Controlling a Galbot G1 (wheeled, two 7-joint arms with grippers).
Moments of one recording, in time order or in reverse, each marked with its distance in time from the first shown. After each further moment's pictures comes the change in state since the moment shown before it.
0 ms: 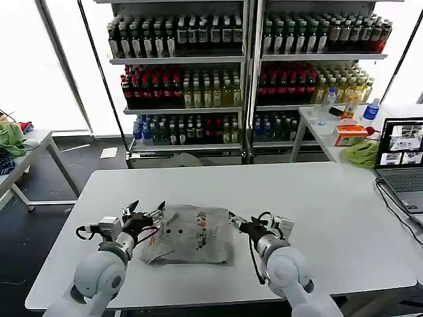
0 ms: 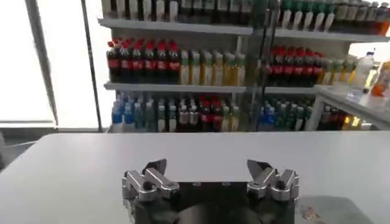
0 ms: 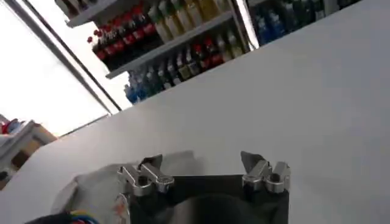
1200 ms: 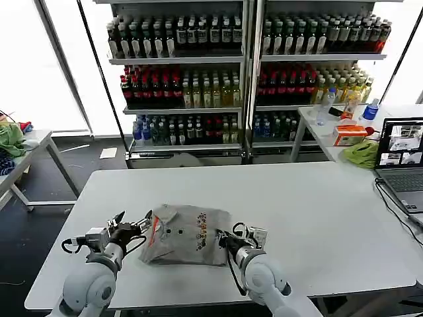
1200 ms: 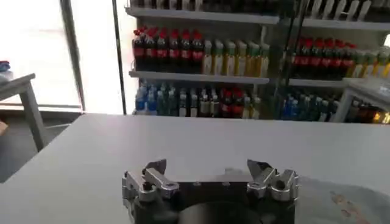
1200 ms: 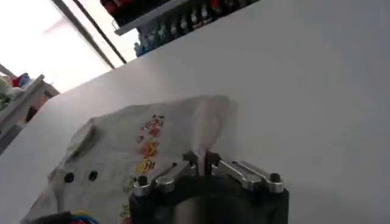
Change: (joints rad) left arm 0.103 -0.026 -0.087 -0.035 0.010 0.014 -0.021; right arm 0.034 0.012 -0.144 -0.083 0.006 -0.008 0.014
